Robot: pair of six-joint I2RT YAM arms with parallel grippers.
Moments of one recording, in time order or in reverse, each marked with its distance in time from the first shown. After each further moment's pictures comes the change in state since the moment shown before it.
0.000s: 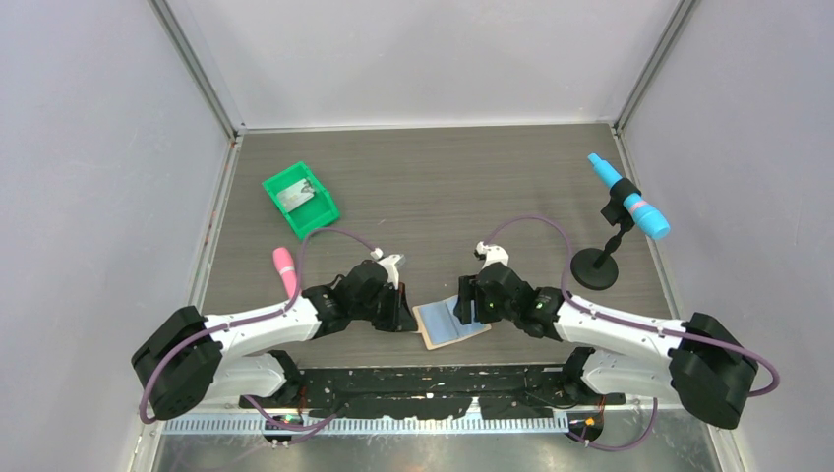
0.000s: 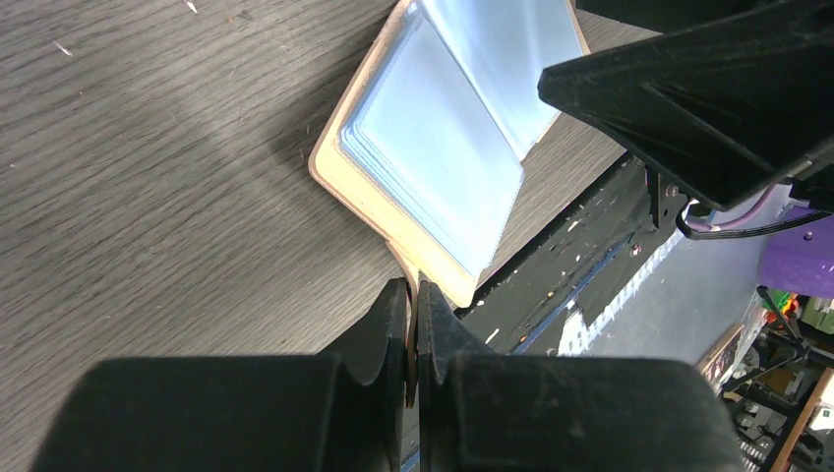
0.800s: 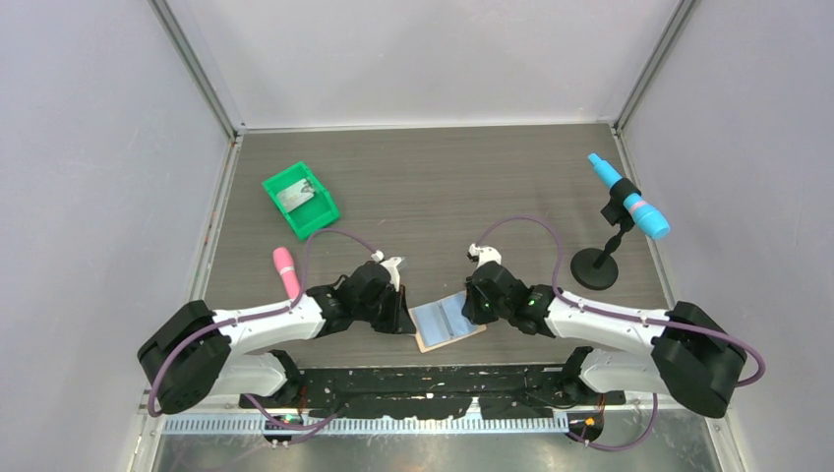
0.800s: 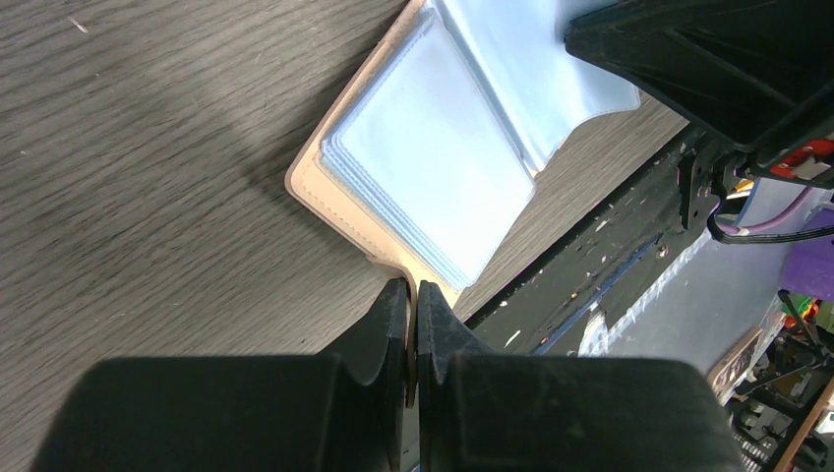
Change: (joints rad) left arm 0.000 0.044 0.000 -0.007 -0.006 0.005; right arm -0.014 0.111 0.010 0.047 -0.034 -0.056
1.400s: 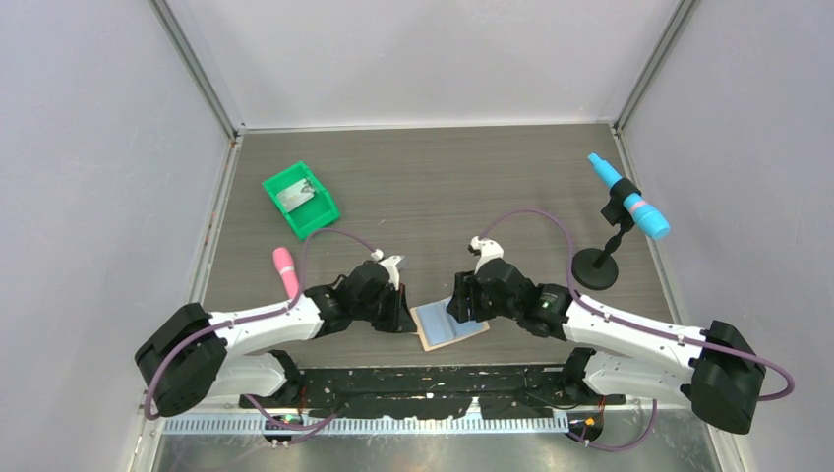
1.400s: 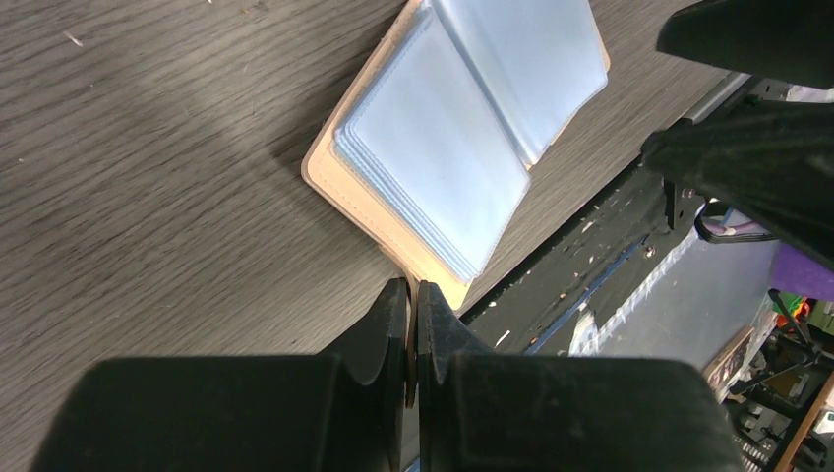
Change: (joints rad) left arm 0.000 -0.016 0.000 0.003 0.001 -0.001; right arm 0.049 -0.171 0.072 -0.125 -0.005 0.049
